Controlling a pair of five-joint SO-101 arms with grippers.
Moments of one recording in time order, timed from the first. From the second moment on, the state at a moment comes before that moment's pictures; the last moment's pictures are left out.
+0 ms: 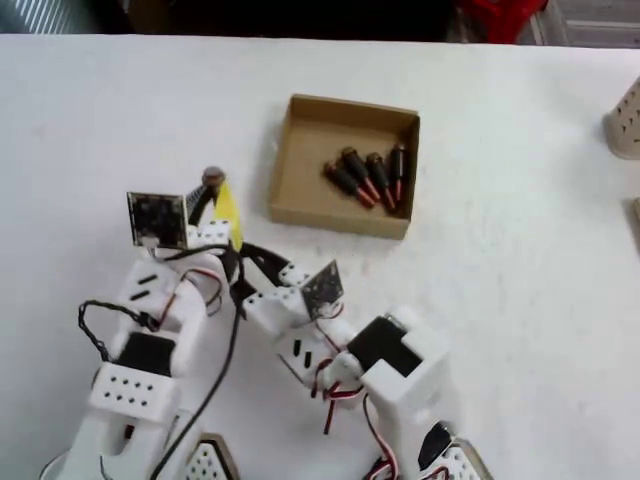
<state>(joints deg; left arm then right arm) 6.1 -64.2 80.4 8.1 11.7 -46.8 22.7 72.4 -83.8 -8.1</state>
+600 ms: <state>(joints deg) 8.5 -64.2 80.4 11.0 11.7 -47.1 22.7 72.4 -83.8 -8.0</state>
